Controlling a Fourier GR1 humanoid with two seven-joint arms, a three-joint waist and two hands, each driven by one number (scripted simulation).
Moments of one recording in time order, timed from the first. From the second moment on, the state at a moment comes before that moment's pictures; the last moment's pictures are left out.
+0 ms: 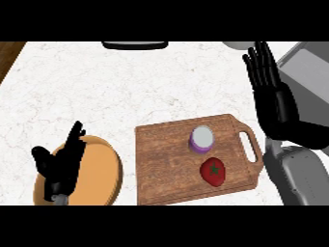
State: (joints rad) left arm 0.04 0.25 -0.26 -1.44 0.32 0.38 0.08; right arm -0.37 -0.18 0.14 -1.54 -0.20 -0.17 -0.19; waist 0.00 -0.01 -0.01
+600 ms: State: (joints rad) left arm -0.02 0.44 -0.11 -1.60 0.42 0.20 0.14; right arm -0.39 -0.33 0.12 -1.40 -0.21 0.11 -0.34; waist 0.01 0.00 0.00
